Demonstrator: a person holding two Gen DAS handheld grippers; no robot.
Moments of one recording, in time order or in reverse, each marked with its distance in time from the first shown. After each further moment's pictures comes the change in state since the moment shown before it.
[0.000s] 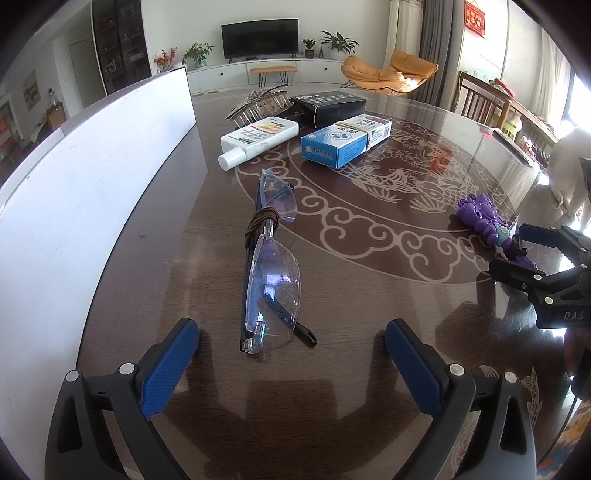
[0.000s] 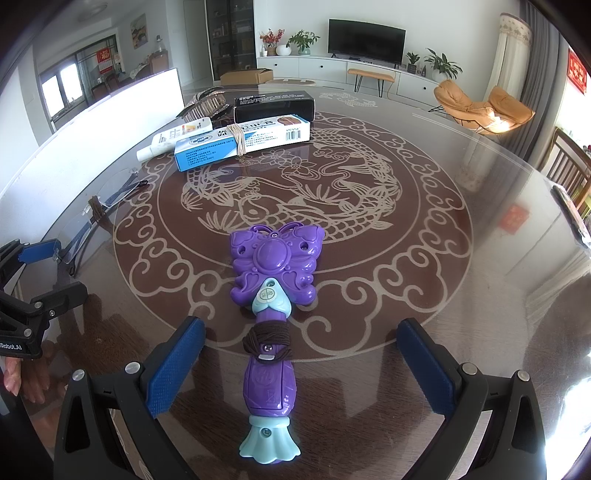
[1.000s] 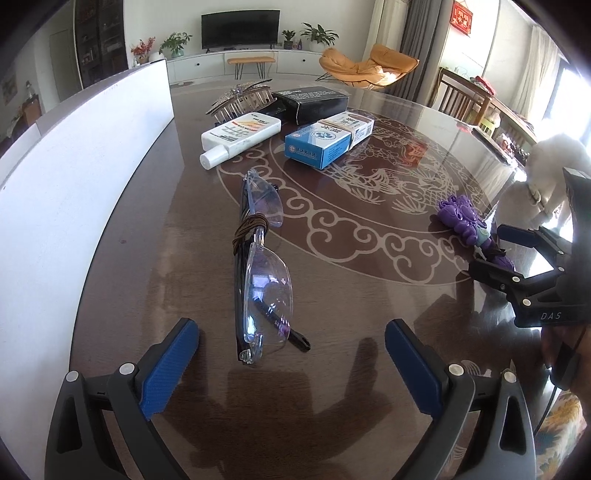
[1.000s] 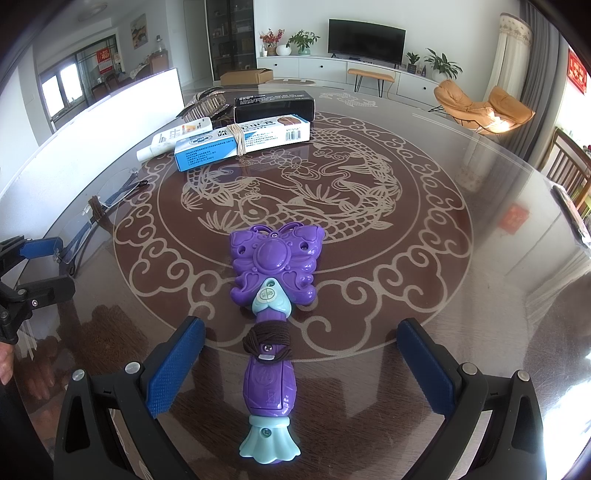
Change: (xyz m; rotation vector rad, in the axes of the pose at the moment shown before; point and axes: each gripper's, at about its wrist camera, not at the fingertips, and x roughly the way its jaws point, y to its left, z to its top) left arm 0.003 0.005 0.011 0.037 0.047 -0.108; right arm 0.000 0.000 0.000 0.000 0.000 0.000
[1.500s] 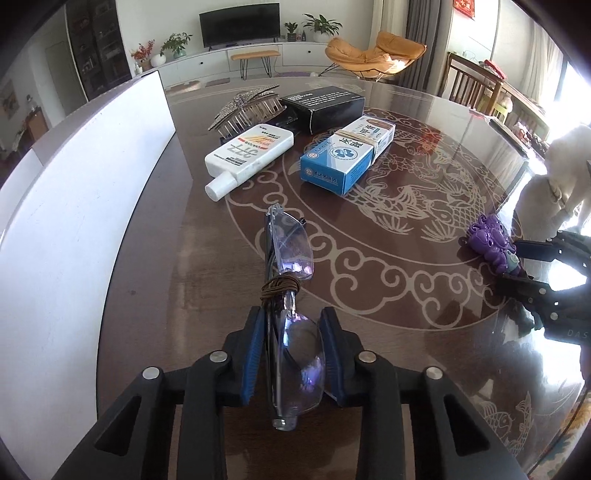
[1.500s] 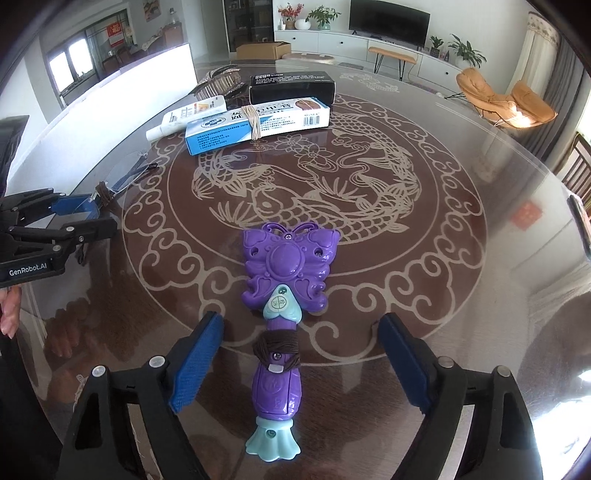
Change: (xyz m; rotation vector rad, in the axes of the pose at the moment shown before) left arm 0.013 0.008 0.031 0.012 0.030 0.063; right arm 0.002 0.003 0.020 -0.068 0.129 0.047
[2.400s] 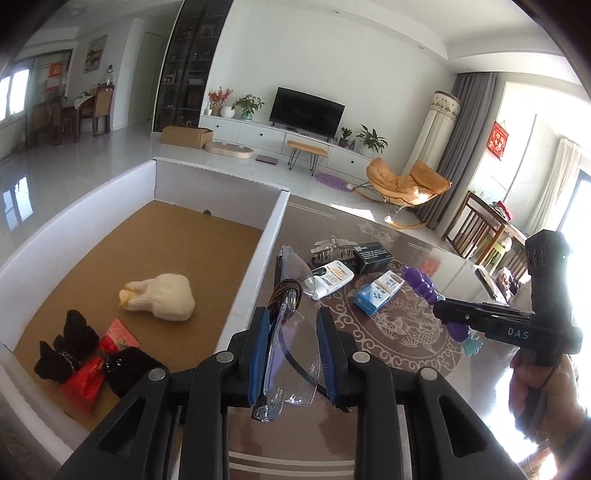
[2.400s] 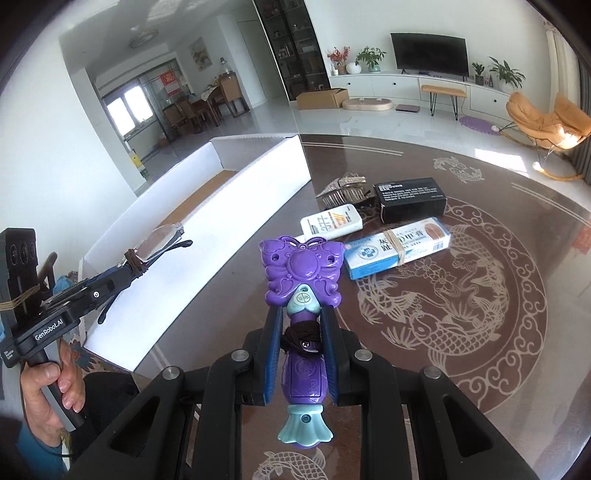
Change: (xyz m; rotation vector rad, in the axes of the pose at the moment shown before) left arm -0.184 0.137 -0.041 -0.343 -0.392 -0.038; right arm -0.090 0.091 0.083 0.020 -0.209 0.328
